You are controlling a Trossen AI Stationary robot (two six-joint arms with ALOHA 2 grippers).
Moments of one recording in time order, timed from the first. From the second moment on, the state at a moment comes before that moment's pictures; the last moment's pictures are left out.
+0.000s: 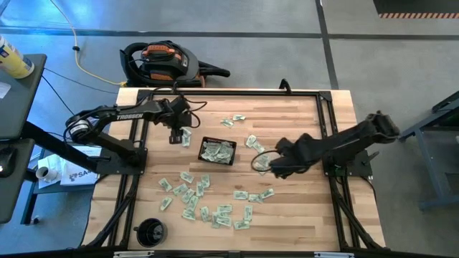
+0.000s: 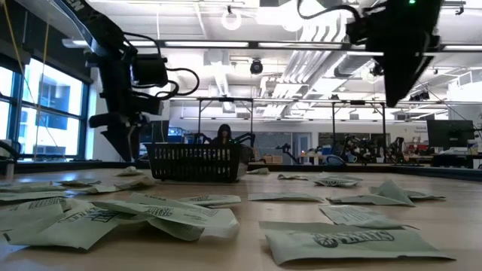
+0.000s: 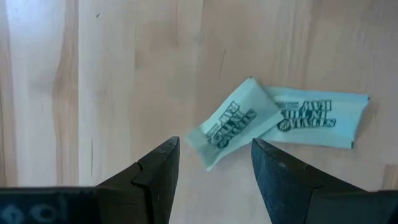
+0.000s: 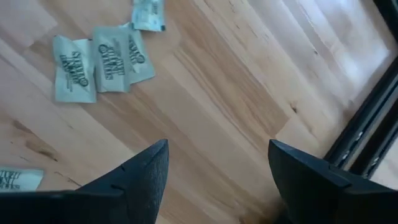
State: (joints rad) left arm 0.62 1.37 0.71 -0.58 -0.04 0.57; right arm 0.29 1.48 1.13 -1.32 0.41 1.08
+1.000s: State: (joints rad) left arm 0.64 1.48 0.83 -0.73 -0.10 0.38; right arm 0.19 1.43 0.98 -1.01 0.48 1.06
